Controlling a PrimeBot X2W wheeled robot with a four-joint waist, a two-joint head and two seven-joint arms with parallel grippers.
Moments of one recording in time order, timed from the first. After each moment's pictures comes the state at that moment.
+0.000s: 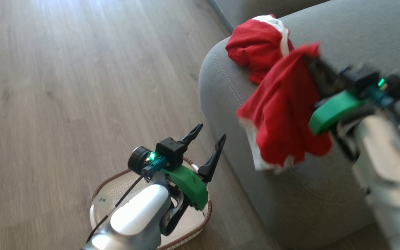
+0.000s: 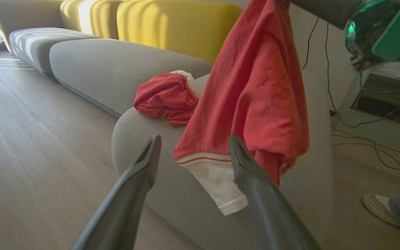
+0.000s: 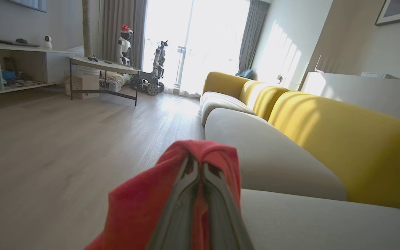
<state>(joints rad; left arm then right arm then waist) -0.65 0.06 -0.94 0.61 -0.60 0.04 -0.21 -0.59 -0.23 0.27 0.52 0.14 0.13 -0.23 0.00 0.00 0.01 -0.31</state>
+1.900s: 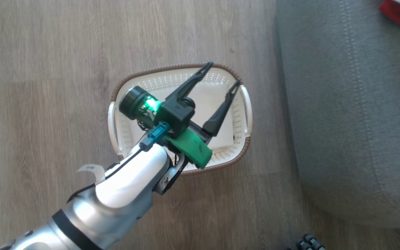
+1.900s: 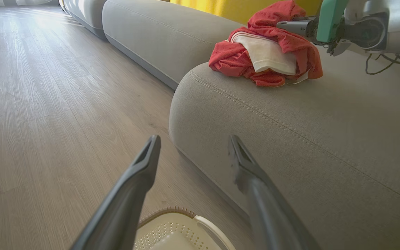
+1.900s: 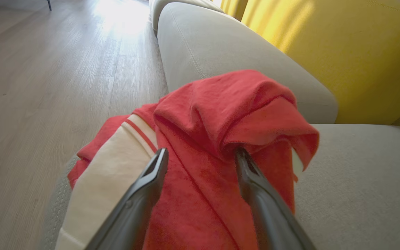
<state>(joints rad) -0.84 0.18 -0.98 0.32 -0.49 0.16 -0.16 -1.15 -0.33 -0.40 1.09 -0.25 0.13 -0.25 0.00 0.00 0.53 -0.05</state>
